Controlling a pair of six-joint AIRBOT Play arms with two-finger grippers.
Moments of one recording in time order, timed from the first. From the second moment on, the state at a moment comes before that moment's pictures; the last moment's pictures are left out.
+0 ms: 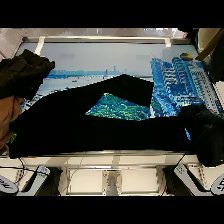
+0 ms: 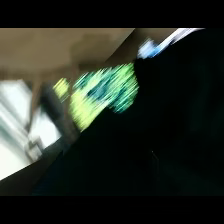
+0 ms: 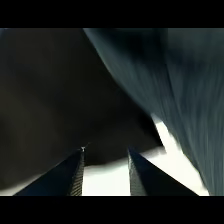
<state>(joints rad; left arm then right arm) 1.03 -0.94 0.99 1.26 -1.18 -1.42 -0.92 -0.98 0.99 -1.20 1.48 1.16</state>
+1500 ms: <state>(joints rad) 0.92 -1.43 1.15 0.62 -1.05 -1.11 -0.42 -1.20 1.15 -0.96 1.19 1.36</state>
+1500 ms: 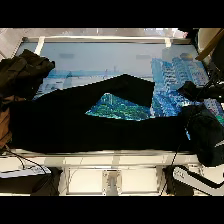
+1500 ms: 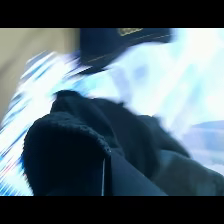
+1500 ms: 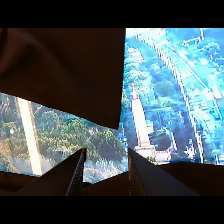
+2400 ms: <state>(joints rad) 0.90 -1.36 1.15 0.62 -1.04 -0.99 -0.36 -1.70 1.28 -0.79 1.11 1.33</state>
